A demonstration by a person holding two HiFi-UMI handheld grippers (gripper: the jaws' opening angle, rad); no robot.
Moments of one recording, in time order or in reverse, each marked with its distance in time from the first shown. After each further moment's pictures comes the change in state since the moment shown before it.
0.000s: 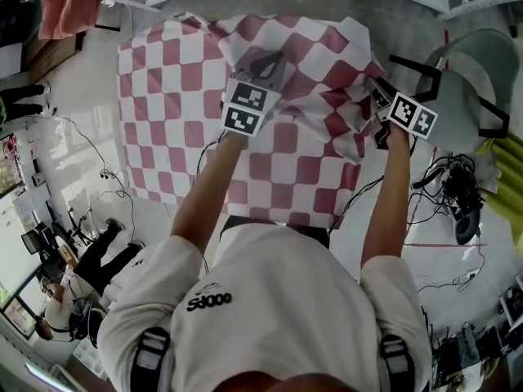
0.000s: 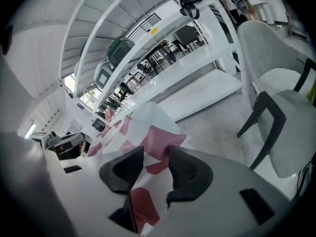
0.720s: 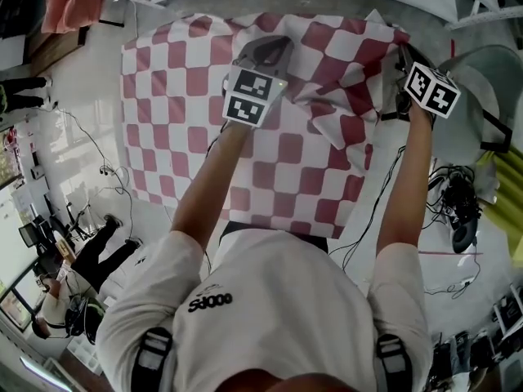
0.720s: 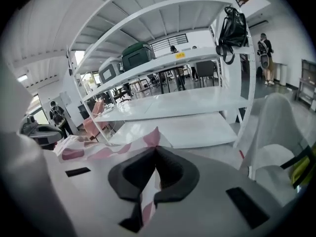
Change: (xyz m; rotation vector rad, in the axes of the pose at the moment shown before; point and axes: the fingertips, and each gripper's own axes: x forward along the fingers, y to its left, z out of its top) left arm 0.015 0.042 0.036 0.006 -0.061 0.048; right arm 0.023 0.012 0.142 -0.369 -0.150 -0.186
